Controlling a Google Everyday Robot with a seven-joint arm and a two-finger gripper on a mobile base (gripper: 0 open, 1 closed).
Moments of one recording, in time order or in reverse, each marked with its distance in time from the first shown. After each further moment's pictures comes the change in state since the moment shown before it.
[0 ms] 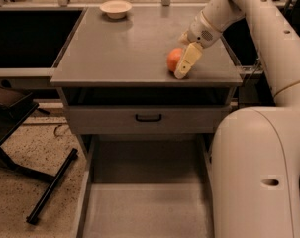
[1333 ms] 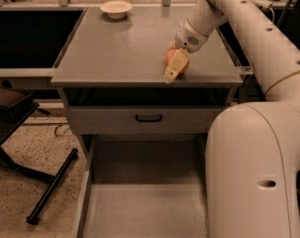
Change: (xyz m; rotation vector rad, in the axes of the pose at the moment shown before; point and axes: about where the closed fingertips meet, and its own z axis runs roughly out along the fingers) arm -0.011 0.006 0.034 -0.029 0.065 -0.023
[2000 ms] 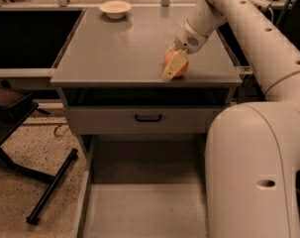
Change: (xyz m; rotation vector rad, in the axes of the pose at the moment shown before) arm 0.001 -0.001 0.002 0.002 0.007 0.001
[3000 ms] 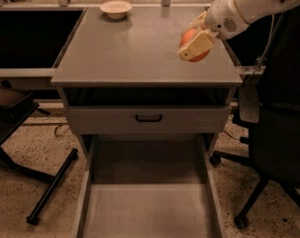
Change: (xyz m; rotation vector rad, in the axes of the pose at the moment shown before) arm -0.028 0.064 -0.119 0.205 -0.250 0.019
